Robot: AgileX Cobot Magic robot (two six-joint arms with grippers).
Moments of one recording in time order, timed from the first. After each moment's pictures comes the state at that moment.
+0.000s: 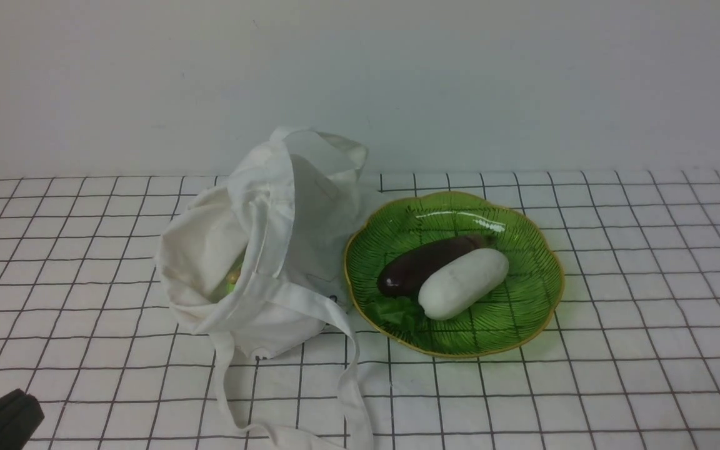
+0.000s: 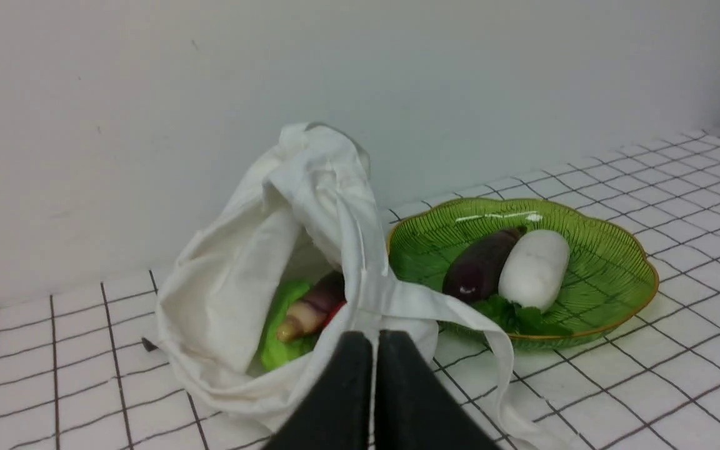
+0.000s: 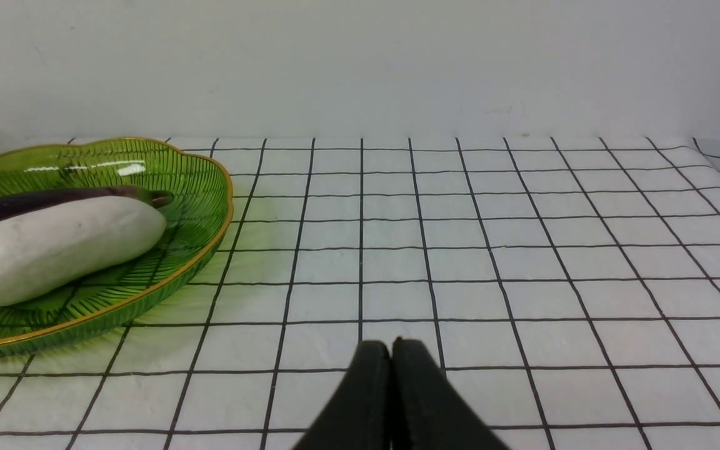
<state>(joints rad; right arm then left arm) -0.03 -0.01 0.03 -0.03 0.36 0.02 -0.41 0.04 -0.23 -0.10 0.38 0.12</state>
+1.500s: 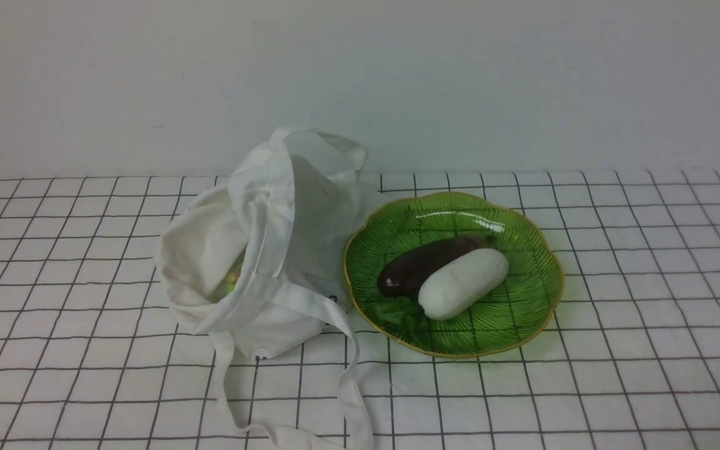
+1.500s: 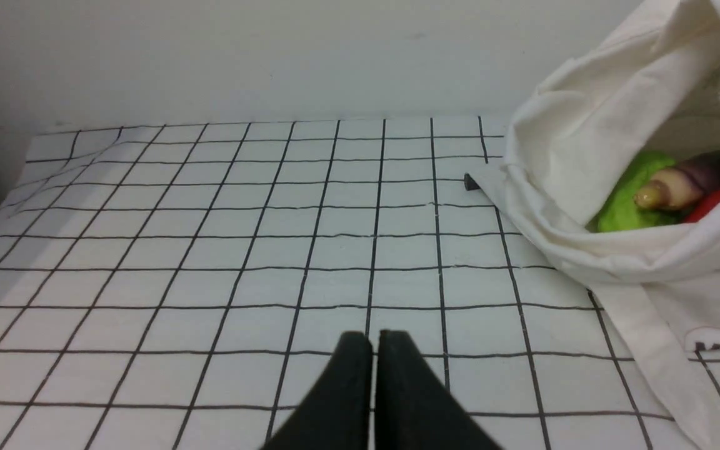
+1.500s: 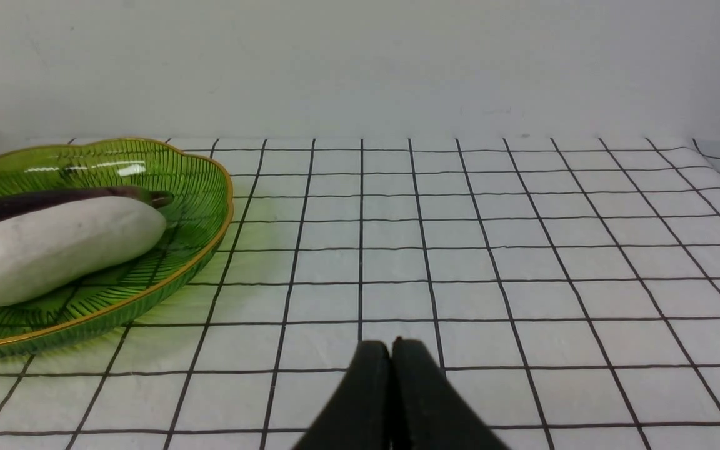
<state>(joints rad) -0.03 -0.01 0.03 -0.03 0.36 0.02 0.10 -0.01 -0.03 -0.04 0.36 0.08</state>
